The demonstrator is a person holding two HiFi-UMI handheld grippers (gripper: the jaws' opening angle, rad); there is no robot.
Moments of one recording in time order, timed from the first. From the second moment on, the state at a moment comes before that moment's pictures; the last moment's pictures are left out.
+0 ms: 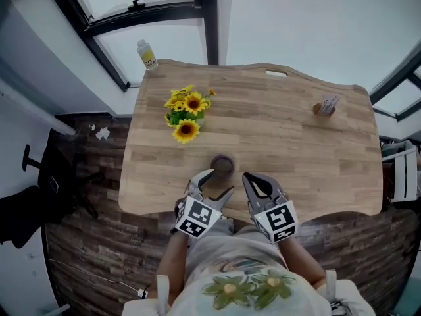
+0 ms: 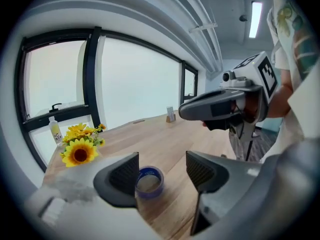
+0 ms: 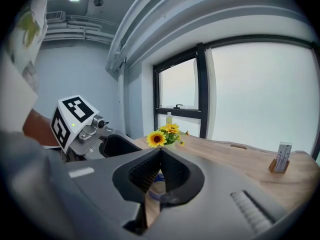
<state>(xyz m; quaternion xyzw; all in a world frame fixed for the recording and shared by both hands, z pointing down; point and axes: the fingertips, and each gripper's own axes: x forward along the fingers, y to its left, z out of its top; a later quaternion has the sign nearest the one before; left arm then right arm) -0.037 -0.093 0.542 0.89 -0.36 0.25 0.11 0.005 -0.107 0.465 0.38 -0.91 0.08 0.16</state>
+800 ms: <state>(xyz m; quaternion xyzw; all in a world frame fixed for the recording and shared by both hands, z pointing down) -0.023 -0.107 0.638 0.88 -0.28 0.36 0.14 -0.001 -0.115 0.486 0.40 -0.89 0.09 0.18</state>
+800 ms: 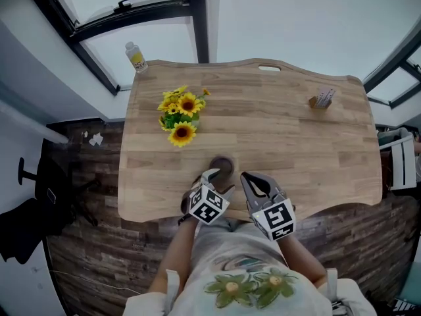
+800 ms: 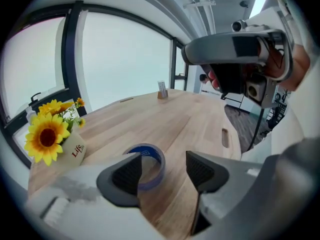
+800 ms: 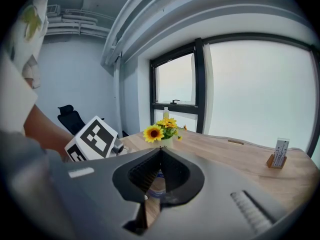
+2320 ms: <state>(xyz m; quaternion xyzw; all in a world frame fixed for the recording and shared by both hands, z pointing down) -0.012 -0.109 0.699 0.85 -0.19 0.48 0.09 0.007 -0.129 0.523 0.39 -0.89 0.12 0.21</state>
